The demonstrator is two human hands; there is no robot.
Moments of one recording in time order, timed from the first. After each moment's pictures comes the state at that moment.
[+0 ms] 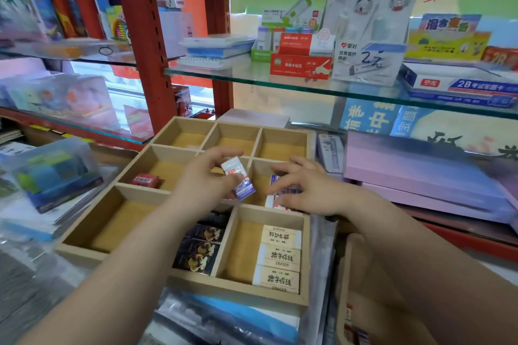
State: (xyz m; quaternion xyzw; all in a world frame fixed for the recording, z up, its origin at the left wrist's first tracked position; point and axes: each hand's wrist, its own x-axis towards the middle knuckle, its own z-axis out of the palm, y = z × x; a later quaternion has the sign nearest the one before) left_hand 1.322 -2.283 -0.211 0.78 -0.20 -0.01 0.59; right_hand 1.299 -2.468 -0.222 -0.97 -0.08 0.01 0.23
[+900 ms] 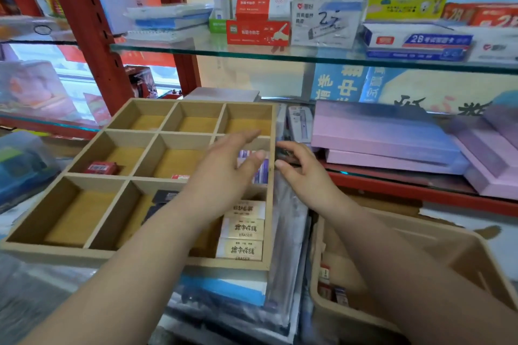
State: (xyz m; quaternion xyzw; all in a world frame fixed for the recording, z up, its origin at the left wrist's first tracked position) left_hand 1.296 -2.341 -0.225 0.86 -0.32 0.05 0.41; right_hand 1.277 -2.491 -0.275 -0.82 0.02 -0.20 0.53
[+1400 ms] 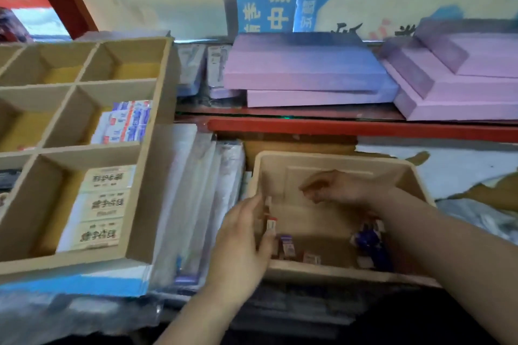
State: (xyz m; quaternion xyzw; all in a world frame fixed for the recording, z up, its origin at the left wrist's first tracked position) left_hand 1.206 -2.432 -0.389 0.84 -0.35 -0.01 0.41; right_hand 1.176 -2.638 -0.365 -0.87 0.21 0.15 0.42
